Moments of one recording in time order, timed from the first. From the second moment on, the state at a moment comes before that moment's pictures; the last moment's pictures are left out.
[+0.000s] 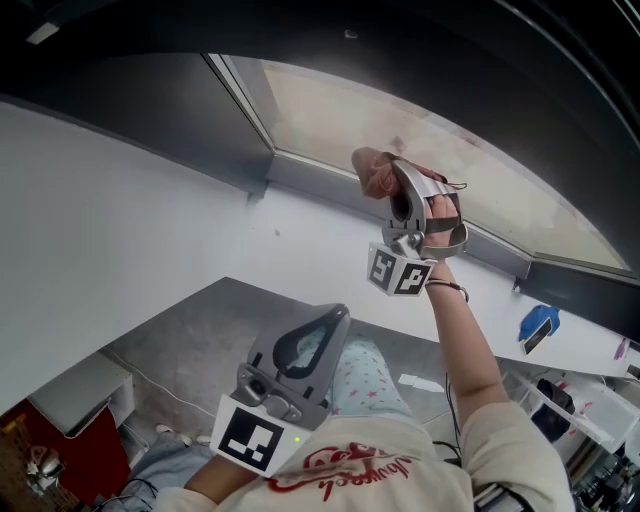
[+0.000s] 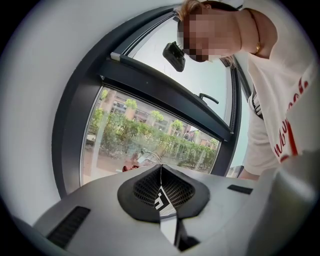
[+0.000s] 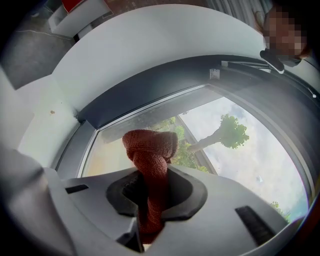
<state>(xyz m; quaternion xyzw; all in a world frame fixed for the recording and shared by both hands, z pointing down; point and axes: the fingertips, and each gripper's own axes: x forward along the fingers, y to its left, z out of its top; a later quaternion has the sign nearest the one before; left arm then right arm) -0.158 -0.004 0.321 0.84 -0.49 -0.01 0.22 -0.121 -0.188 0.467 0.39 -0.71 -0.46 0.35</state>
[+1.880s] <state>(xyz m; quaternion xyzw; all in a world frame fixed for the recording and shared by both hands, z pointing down) -0.203 -0.003 0.343 0.81 -0.54 -0.01 0.24 -0.139 -0.195 0.641 0.33 -0.72 -0.40 0.47</state>
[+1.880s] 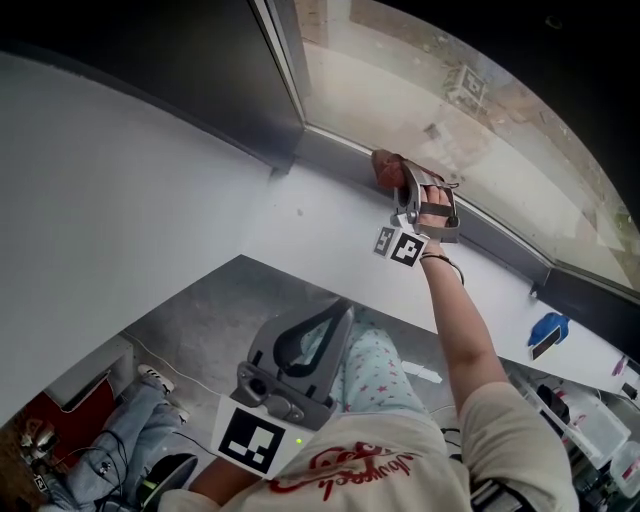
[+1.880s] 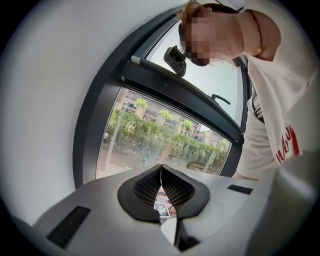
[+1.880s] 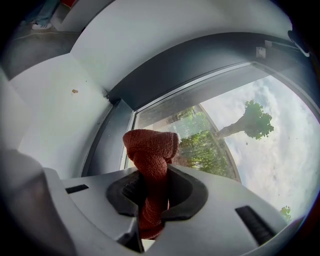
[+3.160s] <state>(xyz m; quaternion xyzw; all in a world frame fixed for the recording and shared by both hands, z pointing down) -0.210 0.016 0.333 0.80 -0.56 -0.01 0.23 -0.136 -0.194 0.709 0.29 -0.71 -0.30 0.57</state>
